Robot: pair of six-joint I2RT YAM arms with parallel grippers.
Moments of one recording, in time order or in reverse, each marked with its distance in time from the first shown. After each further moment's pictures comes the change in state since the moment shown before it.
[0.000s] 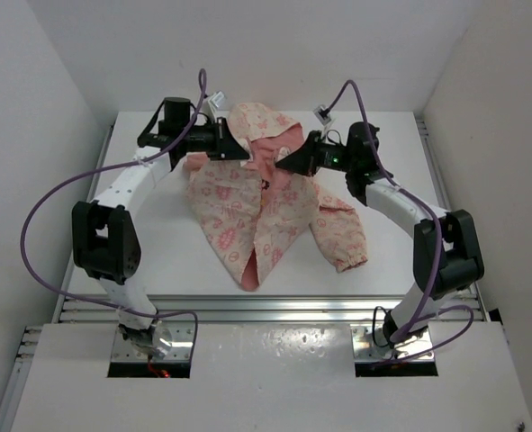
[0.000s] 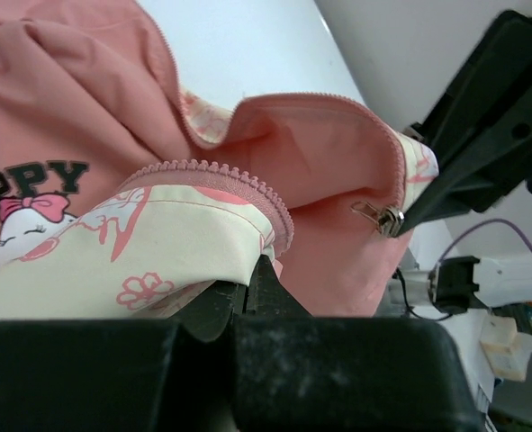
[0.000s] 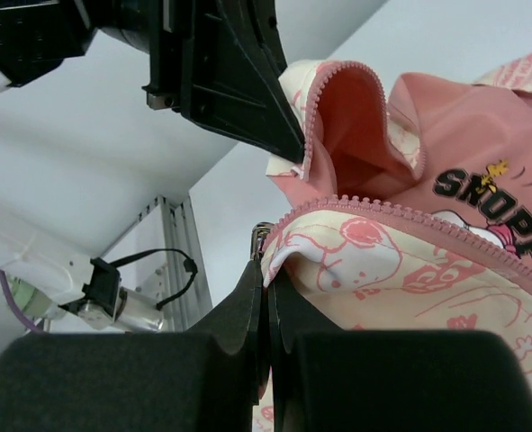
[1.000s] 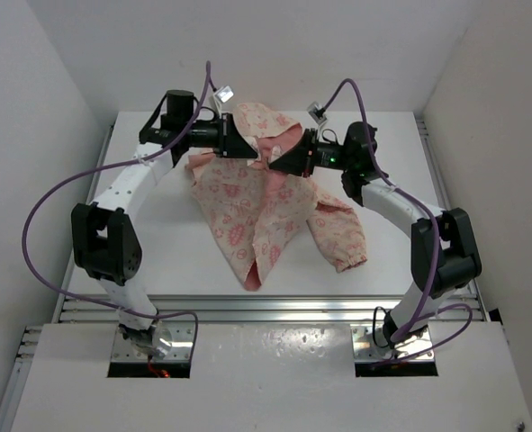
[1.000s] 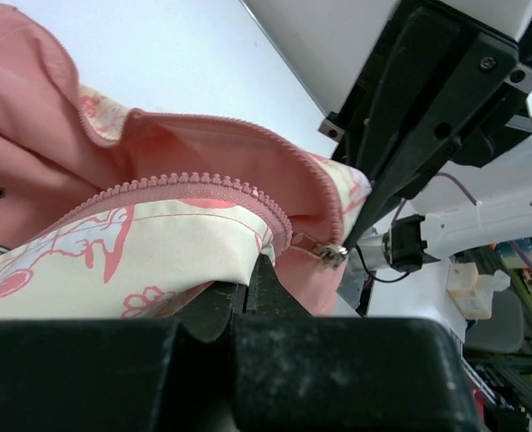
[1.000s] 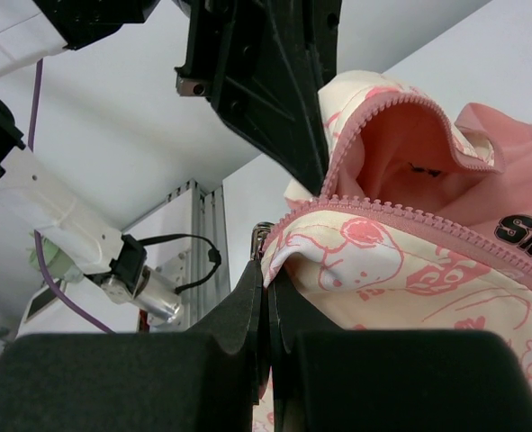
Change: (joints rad) left arm -0.027 -0.006 0.066 -0.027 0.166 0.010; right arm 0.026 0.017 0.009 0.170 -0.117 0.048
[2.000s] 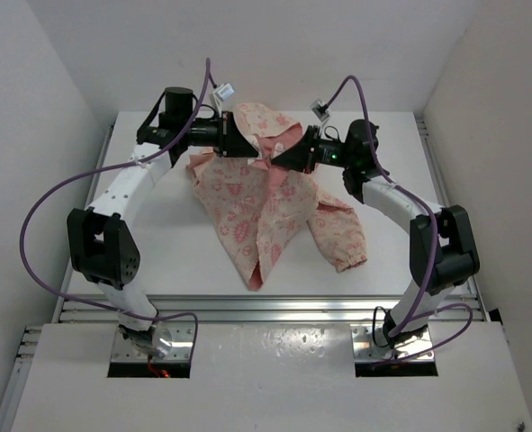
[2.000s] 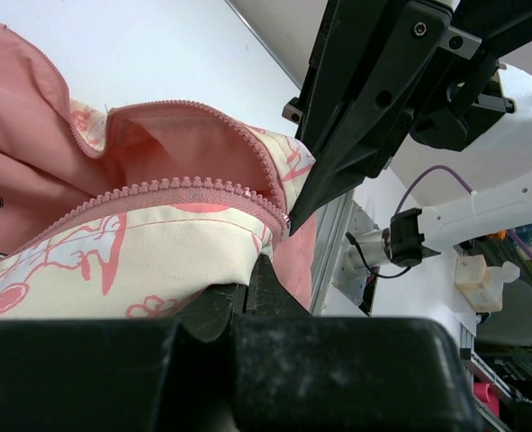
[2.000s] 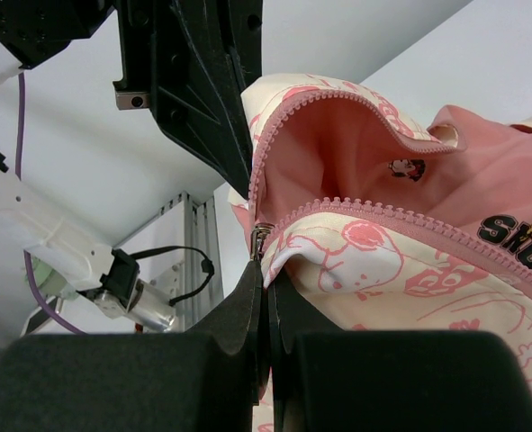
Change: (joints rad) left arm -0.014 -0.033 0.016 -0.026 0.005 0.033; right arm -0.022 0.023 0.021 -0.003 0.024 0.022
